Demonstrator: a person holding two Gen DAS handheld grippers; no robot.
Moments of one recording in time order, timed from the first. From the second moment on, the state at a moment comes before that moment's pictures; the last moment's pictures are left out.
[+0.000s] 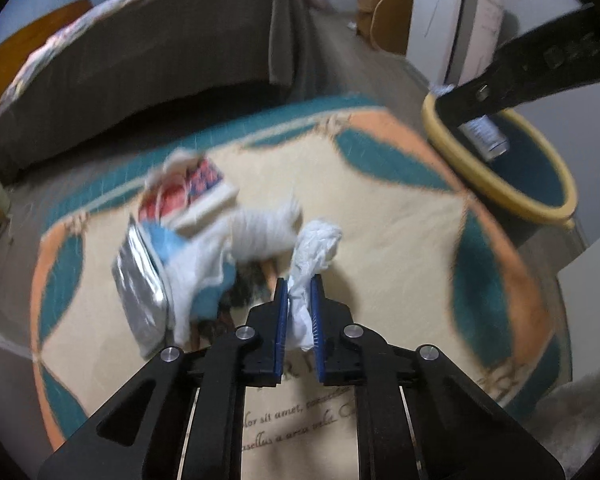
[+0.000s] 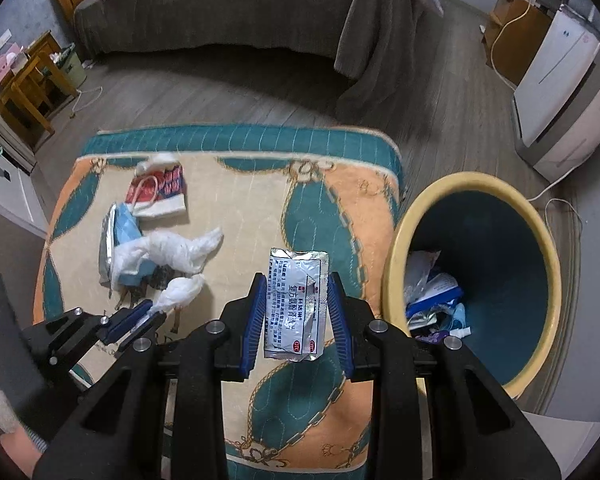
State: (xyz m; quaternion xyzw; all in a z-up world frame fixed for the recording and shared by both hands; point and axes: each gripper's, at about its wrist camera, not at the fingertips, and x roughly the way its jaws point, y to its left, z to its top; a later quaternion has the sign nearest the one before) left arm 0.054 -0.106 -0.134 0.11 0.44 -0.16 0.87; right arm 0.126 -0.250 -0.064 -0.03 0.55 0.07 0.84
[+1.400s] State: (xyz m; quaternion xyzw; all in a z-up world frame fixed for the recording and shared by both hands) left arm 0.072 -0.177 -0.109 0.14 0.41 -0.23 0.87; right arm 0.123 -0.398 -0.020 0.01 0.49 -0.02 0.87
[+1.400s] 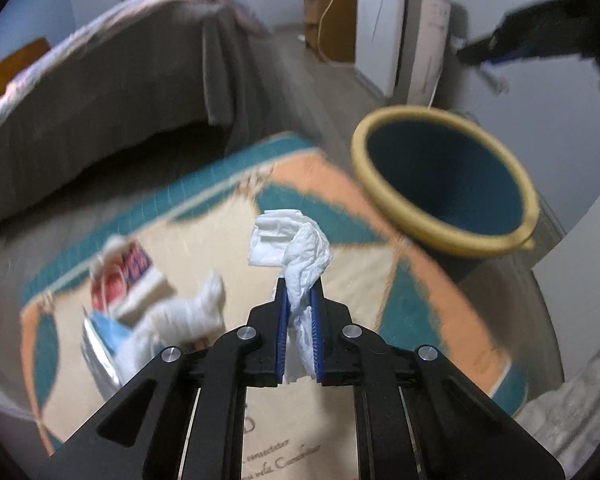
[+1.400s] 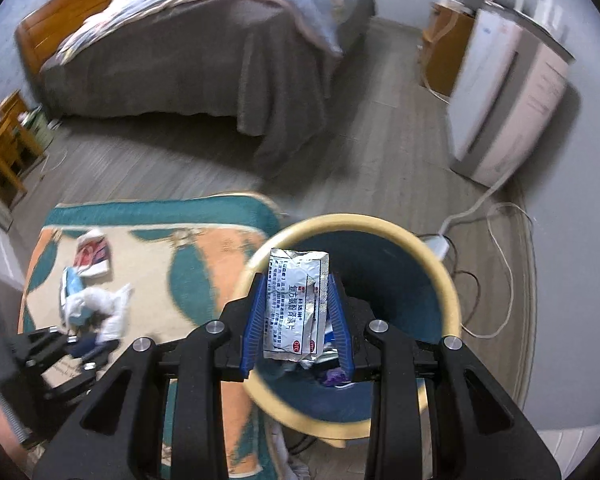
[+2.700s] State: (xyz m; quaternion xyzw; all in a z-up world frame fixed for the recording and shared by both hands) left arm 0.081 -0.270 -0.064 0.16 0.38 -0.26 0.87; right arm 0.129 -0.457 -0.041 0.08 0.50 -0.09 0.86
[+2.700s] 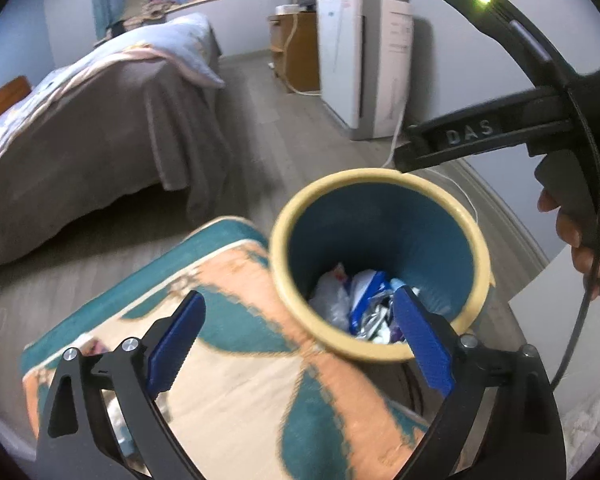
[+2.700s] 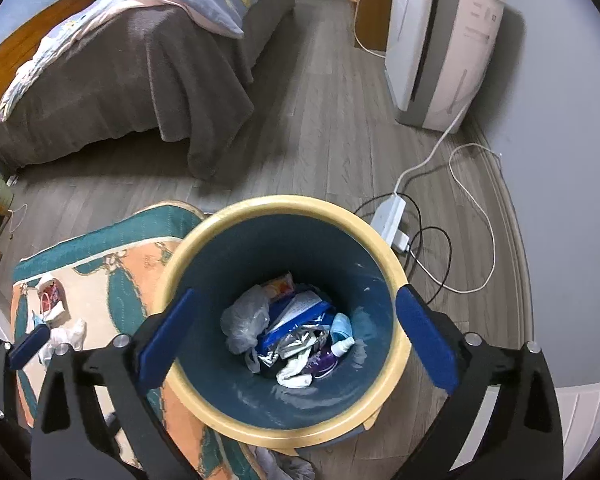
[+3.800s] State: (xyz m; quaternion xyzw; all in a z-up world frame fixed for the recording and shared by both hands) left arm 0.064 0.033 -0.011 0.01 0.40 -0.01 0.92; right arm 0.123 -0.235 -0.018 -0.06 0.49 0.02 0.87
